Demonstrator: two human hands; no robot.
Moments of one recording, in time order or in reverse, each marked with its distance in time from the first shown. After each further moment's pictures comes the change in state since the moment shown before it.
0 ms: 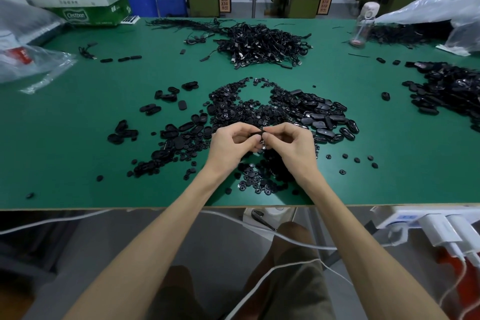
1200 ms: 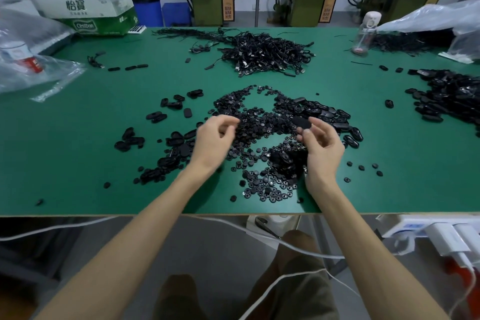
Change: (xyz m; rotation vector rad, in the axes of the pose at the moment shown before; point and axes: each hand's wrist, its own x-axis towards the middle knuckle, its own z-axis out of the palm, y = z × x) left_hand 0.022 0.008 -0.038 0.425 0.128 0.044; right_hand 0.004 0.001 -0.011 0.307 0.448 0.098
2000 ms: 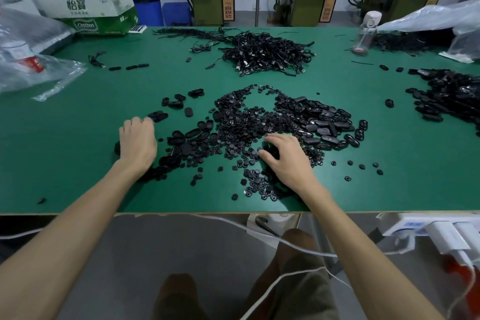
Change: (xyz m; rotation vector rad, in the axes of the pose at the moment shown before) left_hand 0.018 -0.100 -0.114 0.944 0.122 -0.169; right_hand -0.011 0.007 0.022 -1.062 -0.600 -0.267
